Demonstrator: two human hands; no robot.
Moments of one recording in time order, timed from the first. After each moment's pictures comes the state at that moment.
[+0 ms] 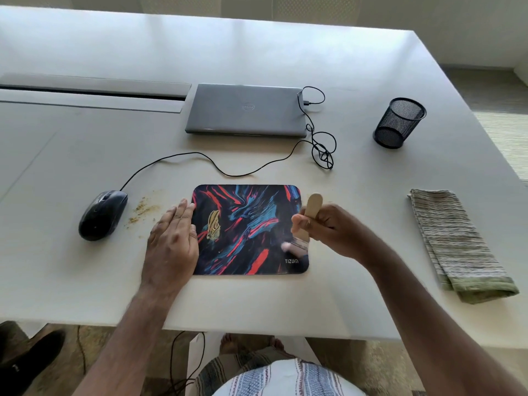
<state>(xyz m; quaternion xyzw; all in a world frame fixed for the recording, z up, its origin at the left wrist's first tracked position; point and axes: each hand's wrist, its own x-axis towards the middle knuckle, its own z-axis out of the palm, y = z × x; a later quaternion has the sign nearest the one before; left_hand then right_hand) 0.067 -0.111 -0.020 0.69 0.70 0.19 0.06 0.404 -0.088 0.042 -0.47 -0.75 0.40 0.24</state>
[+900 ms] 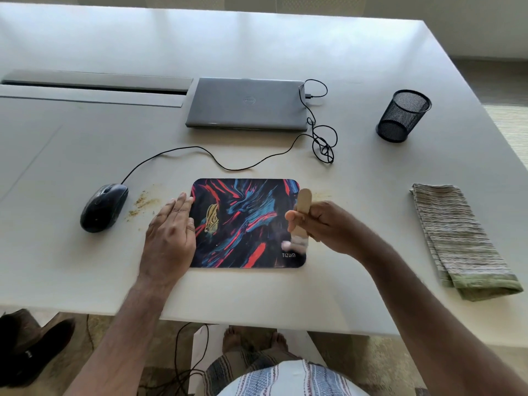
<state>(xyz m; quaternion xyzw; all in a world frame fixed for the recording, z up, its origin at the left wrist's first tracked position) 0.067 -0.111 -0.019 0.68 0.70 0.18 0.06 0.401 -0.089 0.044 -0.49 -0.73 0.42 0.22</state>
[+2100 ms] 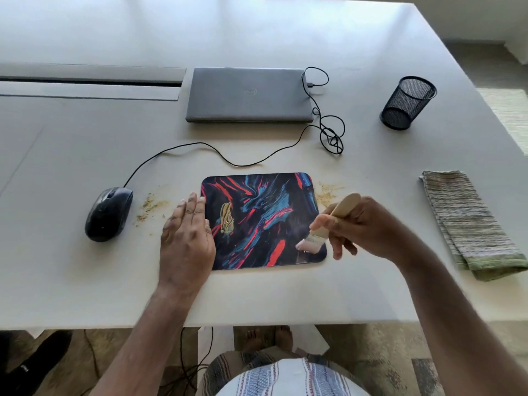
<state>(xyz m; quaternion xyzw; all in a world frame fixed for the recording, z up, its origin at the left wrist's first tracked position) 0.065 -0.110 -0.029 0.70 0.69 0.17 -0.01 0.399 -0.115 0.065 -0.50 -0.67 0.49 0.25</state>
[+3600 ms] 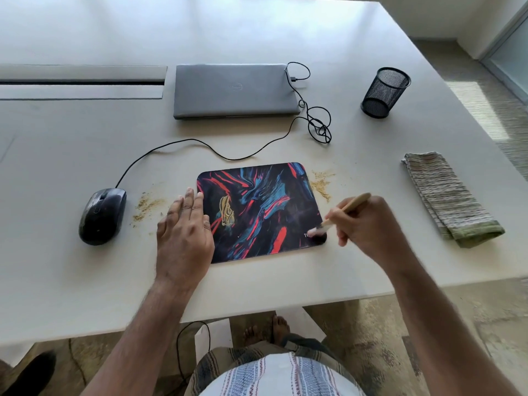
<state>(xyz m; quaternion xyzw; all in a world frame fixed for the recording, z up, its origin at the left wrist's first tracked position) 0.049 -0.111 -0.023 0.73 0.67 0.14 0.04 0.361 -0.162 0.066 -0.69 -0.54 0.31 0.36</state>
